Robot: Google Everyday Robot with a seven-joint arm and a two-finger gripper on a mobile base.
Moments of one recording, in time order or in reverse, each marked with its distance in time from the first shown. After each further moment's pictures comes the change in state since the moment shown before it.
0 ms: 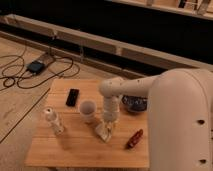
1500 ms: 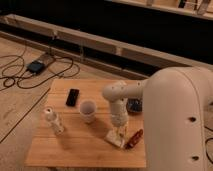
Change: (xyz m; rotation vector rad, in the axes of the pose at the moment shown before) arm 0.020 -0.076 0.010 0.173 0.087 0.095
